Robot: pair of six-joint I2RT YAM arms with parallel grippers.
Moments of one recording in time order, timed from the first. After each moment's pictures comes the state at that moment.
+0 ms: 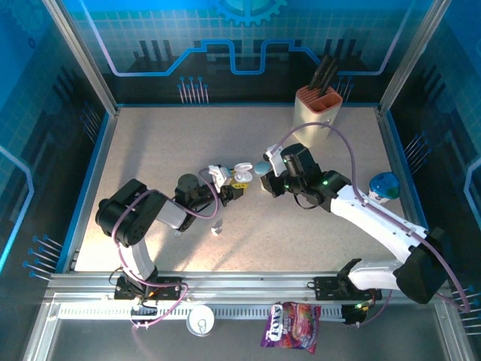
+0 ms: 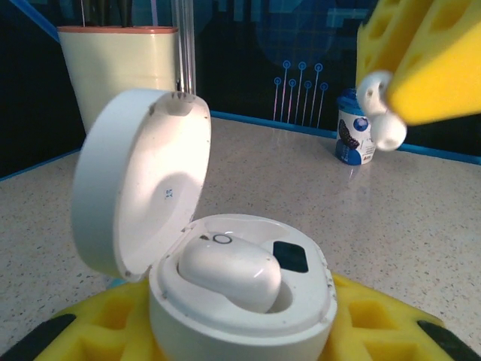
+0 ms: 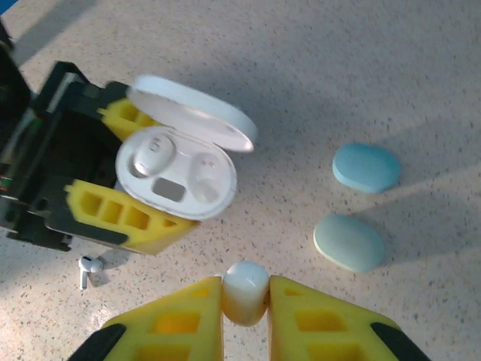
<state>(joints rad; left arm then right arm) -0.46 1.79 0.48 1.29 0.59 0.01 0.67 1.27 1.05 -0.50 -0.05 0.11</state>
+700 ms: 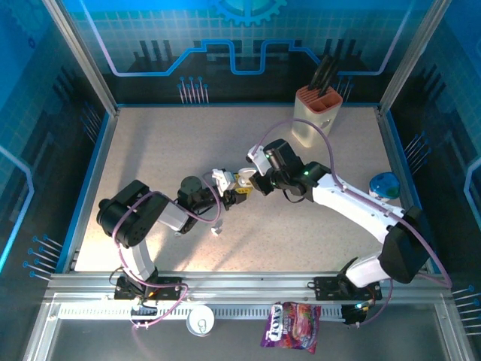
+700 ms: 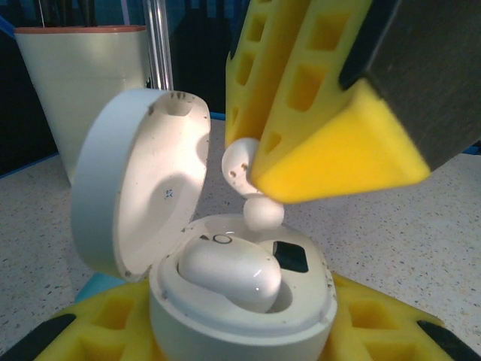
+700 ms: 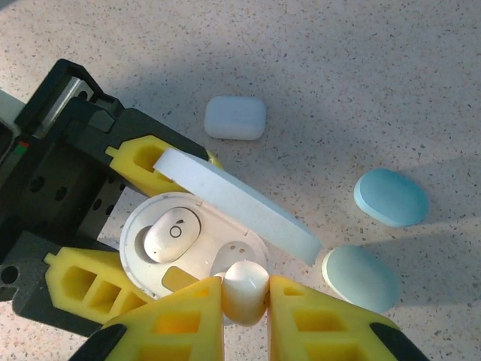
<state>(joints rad) -0.50 1.79 0.48 1.29 0.60 0.02 0.71 1.45 1.15 -0.52 -0.05 -0.02</state>
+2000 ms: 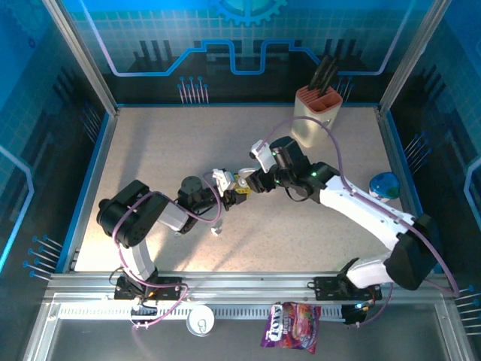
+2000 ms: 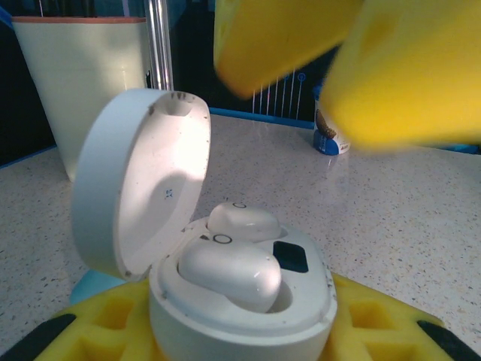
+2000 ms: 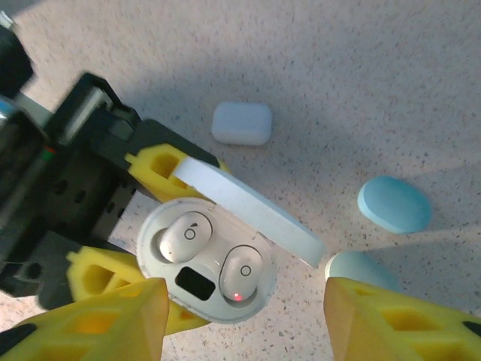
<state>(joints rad) -0.50 1.79 0.48 1.28 0.60 0.01 0.69 1.37 1.15 -0.48 -0.10 0.00</state>
